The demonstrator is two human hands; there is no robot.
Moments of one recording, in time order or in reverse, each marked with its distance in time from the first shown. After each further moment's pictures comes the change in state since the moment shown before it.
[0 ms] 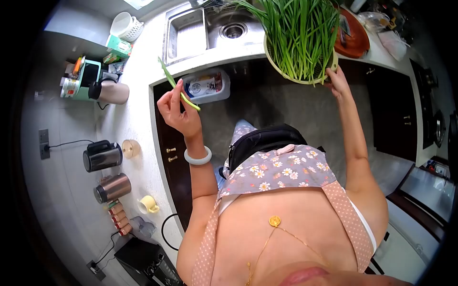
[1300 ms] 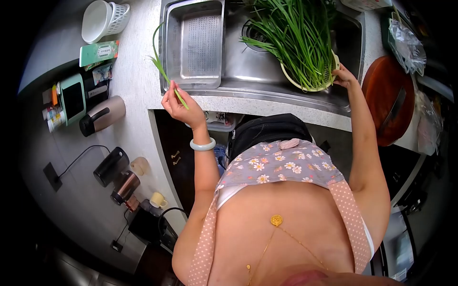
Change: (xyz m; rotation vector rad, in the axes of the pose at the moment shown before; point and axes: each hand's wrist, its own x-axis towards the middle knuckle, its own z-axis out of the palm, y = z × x) left_hand 0.077 -0.206 0.261 0.296 -0.005 -0.563; right_hand 0.448 0.049 0.078 -0.286 -0.337 0.722
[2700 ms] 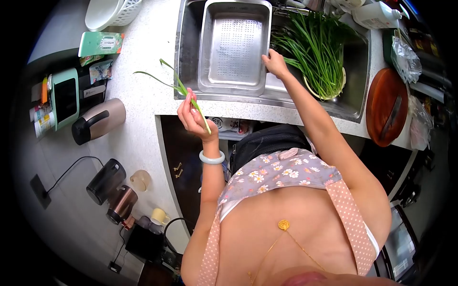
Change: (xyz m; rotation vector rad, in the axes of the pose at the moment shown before) left_hand 0.019 -0.070 -0.045 -0.364 -0.103 0.034; right_hand 0.015 -0.042 0.358 -0.643 0.255 -0.565
